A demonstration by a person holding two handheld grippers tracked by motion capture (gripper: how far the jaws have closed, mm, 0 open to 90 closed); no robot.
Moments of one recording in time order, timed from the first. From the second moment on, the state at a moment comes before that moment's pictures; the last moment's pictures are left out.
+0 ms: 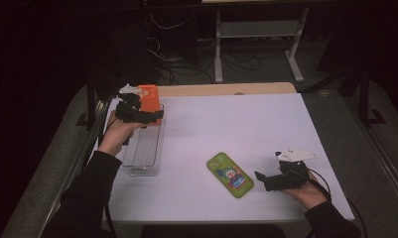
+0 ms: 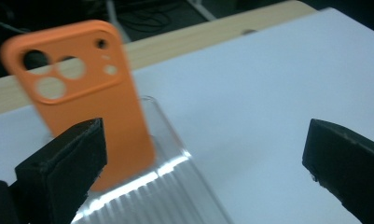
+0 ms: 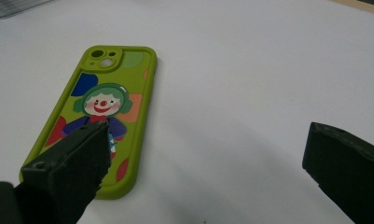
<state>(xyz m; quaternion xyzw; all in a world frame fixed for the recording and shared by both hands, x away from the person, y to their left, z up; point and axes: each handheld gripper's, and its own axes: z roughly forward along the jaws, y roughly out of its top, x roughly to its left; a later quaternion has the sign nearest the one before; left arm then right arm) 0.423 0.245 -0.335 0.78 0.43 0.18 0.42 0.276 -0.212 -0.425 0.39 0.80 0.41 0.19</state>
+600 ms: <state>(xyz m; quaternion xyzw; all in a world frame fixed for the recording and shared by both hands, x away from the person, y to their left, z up) 0.366 0.212 -0.353 0.82 0.33 0.11 0.46 0.279 -0.211 -0.425 0.39 0.80 0.41 0.19</state>
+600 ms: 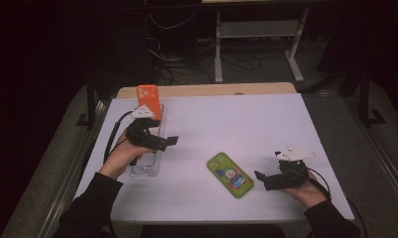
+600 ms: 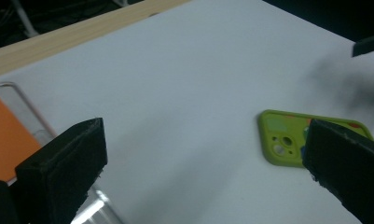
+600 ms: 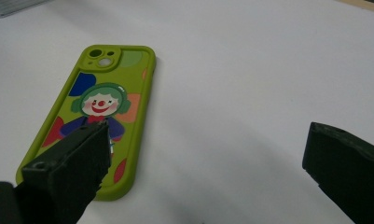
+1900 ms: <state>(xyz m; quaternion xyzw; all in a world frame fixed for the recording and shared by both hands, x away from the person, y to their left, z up) 0.321 0.174 -0.382 0.84 0.26 0.07 0.46 0.280 -0.139 -0.415 0.31 0.86 0.40 0.06</state>
